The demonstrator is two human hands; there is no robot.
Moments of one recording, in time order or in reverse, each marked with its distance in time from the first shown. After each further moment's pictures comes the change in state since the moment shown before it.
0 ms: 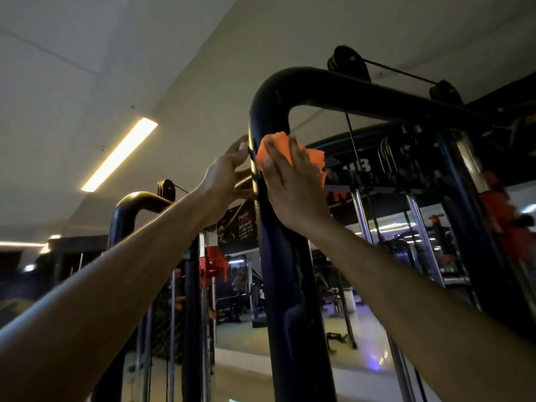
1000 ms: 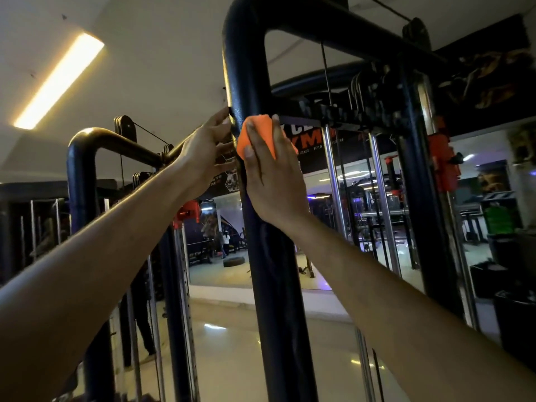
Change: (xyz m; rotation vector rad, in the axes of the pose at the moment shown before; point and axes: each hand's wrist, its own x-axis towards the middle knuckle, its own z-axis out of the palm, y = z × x) left_hand -0.072 -0.038 0.010 -0.141 -0.046 -0.106; right_hand -0.113 -0.005 0.016 -0.123 0.004 0.086
